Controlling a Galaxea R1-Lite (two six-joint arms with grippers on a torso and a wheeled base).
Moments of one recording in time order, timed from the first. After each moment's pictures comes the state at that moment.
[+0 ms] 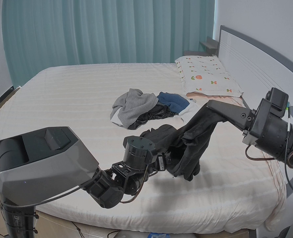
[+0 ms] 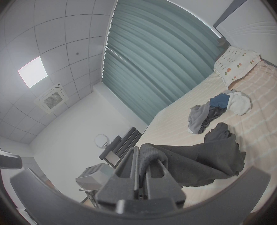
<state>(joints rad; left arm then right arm) -0.73 2.27 -0.98 -0.91 0.33 -0.46 0.74 1.36 -0.62 -0.88 0.09 0.75</state>
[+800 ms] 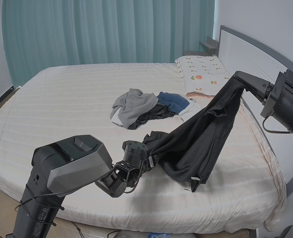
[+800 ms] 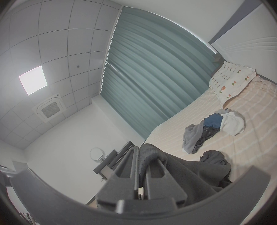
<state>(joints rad) -0.61 2.56 -1.21 -0.90 0.31 -0.49 0.45 1.37 -0.68 -0.90 0.23 0.79</state>
